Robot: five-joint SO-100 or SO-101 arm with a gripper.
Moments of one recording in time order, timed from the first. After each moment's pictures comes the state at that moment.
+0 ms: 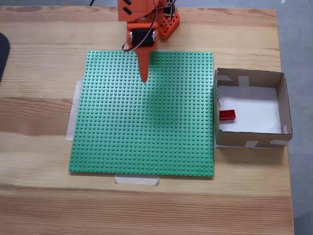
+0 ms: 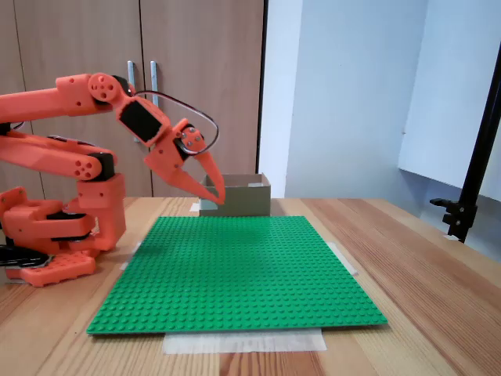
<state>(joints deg) -4.7 170.0 153.8 51.9 -6.9</state>
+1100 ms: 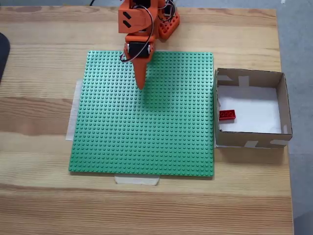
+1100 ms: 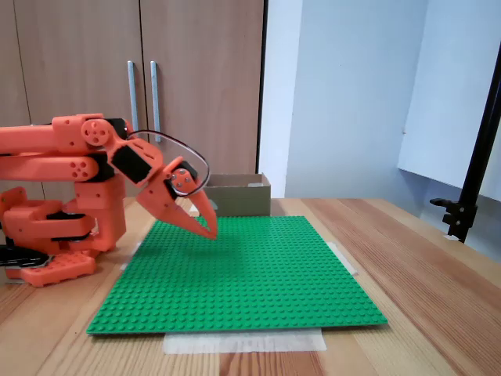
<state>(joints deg) -0.5 184.6 173.7 47.8 -3.9</state>
